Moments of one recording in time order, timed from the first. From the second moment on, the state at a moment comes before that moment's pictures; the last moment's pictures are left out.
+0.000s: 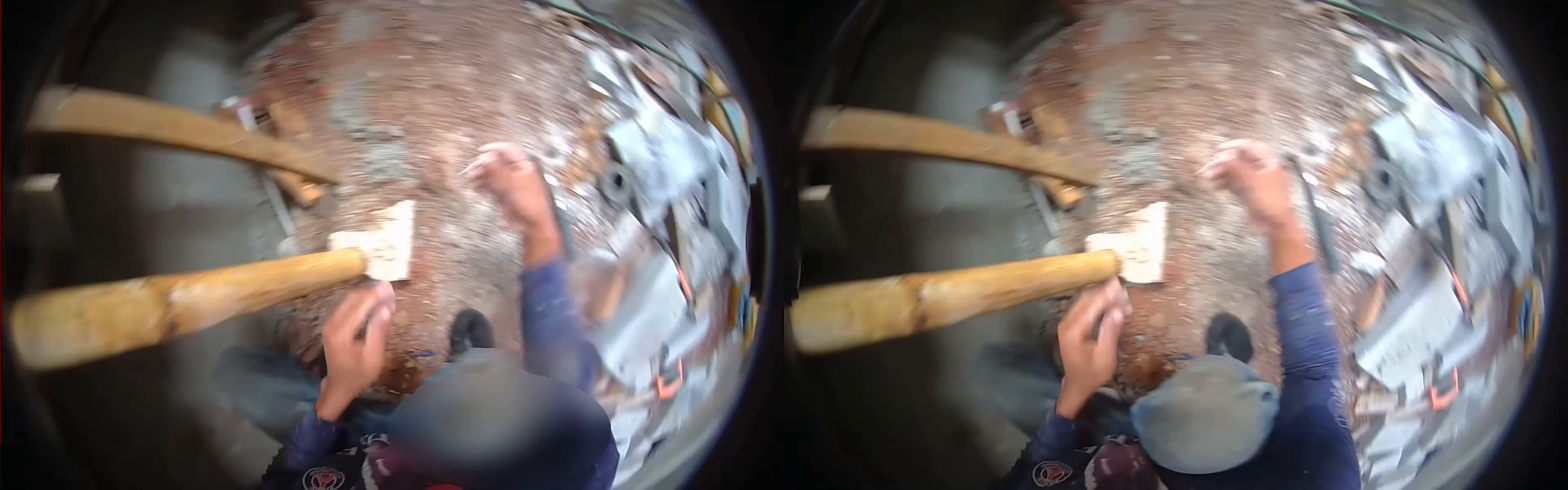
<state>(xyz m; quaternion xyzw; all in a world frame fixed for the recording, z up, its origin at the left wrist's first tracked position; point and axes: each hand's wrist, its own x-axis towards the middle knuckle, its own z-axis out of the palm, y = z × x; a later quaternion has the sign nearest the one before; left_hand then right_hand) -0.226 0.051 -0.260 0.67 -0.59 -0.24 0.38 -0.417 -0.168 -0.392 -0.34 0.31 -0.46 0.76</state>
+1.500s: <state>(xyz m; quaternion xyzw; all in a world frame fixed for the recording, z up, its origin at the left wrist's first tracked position) 0.171 0.144 -0.168 0.42 -0.61 0.15 0.65 -0.375 0.078 -0.192 -0.66 0.69 -0.07 0.30</state>
